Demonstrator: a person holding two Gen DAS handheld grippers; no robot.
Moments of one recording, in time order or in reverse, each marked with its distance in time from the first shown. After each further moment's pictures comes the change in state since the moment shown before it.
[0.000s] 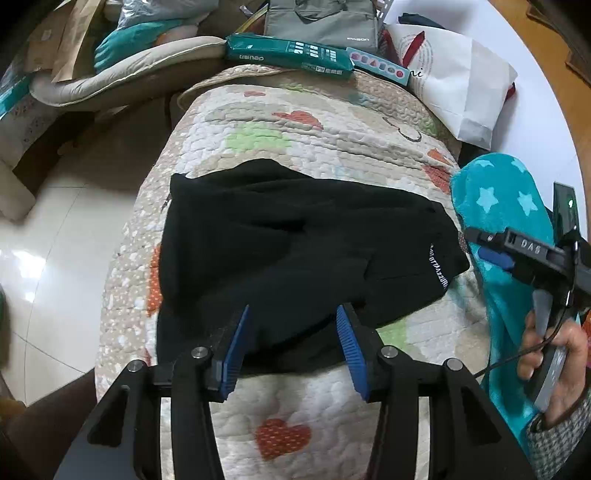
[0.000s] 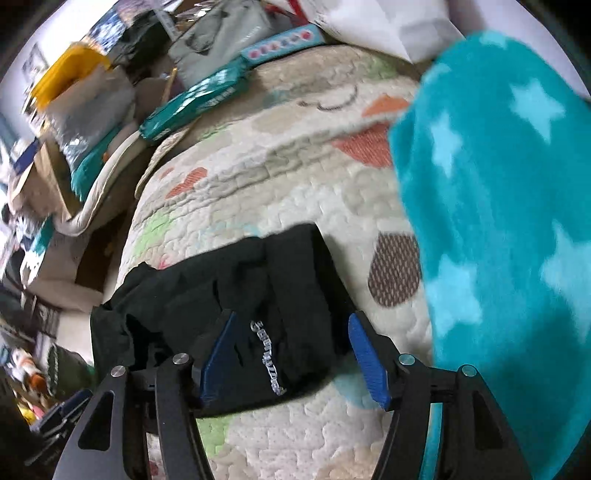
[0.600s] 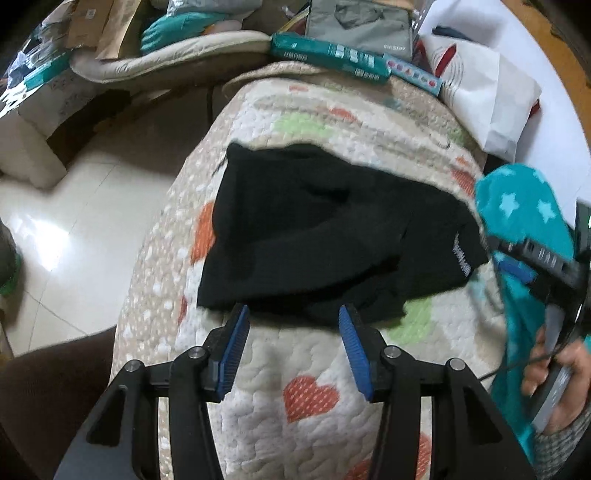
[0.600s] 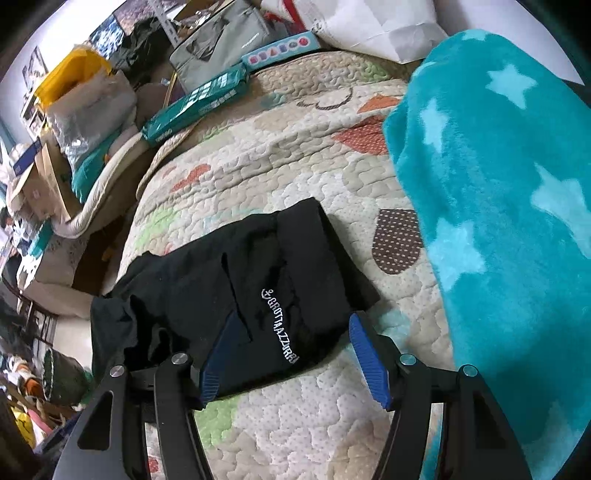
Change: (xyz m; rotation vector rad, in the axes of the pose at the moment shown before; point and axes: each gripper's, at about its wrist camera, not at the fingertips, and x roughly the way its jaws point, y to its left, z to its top) left arm -0.024 0.021 -0.034 -0.086 -0.032 0.076; right arm -0.019 0.012 -0.033 0.006 -0.078 -0.029
